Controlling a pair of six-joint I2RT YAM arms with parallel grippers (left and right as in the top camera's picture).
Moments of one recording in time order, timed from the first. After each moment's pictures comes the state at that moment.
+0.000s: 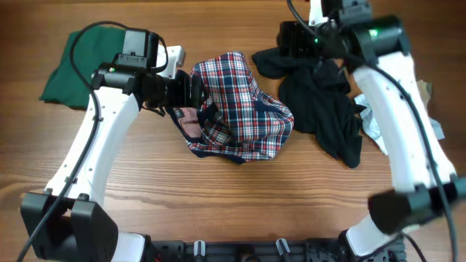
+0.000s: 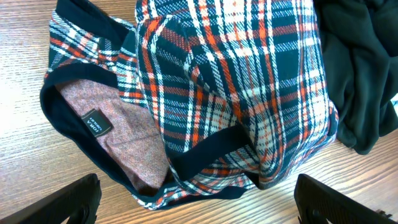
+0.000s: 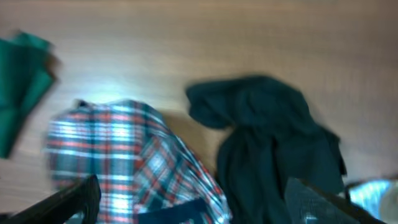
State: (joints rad) left arm -0.17 1.61 1.38 -0.94 0.36 -0.15; right arm 0.28 1.81 1.94 -1.11 -0.03 0.19
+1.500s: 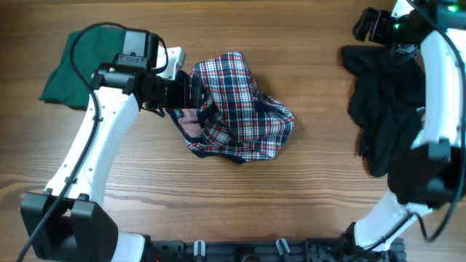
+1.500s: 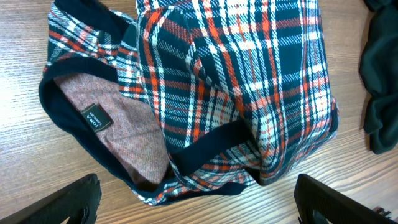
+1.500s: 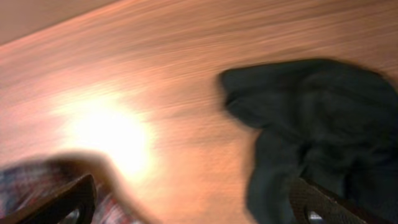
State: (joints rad) left arm -0.17 1.61 1.38 -0.95 0.36 -0.15; right arm -0.16 1.92 2.01 -1.16 -0.22 0.07
